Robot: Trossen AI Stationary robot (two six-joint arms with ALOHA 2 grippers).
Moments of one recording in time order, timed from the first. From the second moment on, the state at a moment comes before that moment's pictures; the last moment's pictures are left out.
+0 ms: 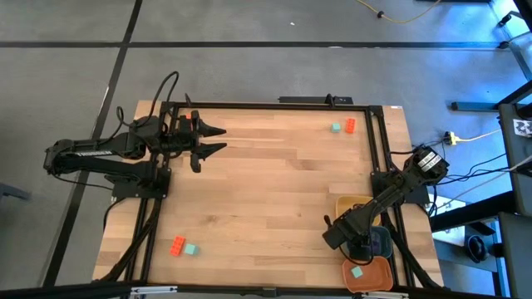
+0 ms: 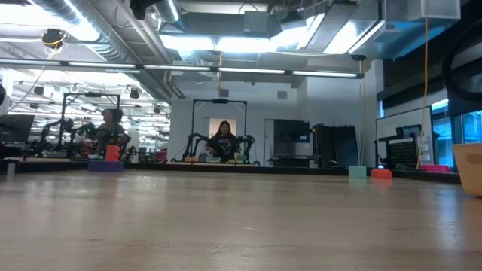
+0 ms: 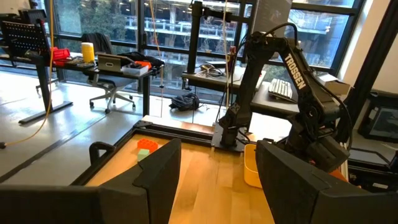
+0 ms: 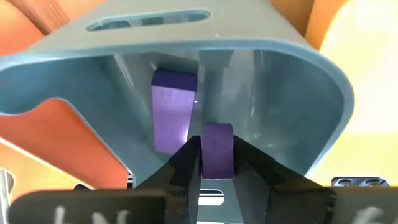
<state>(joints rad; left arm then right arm) 0.13 0.72 0.71 0.07 -0.04 -0.12 0.68 1.73 0.99 -1.11 -0.45 0.78</state>
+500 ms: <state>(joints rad) 0.13 0.72 0.71 0.07 -0.04 -0.12 0.68 1.73 0.99 -1.11 -0.45 0.78</state>
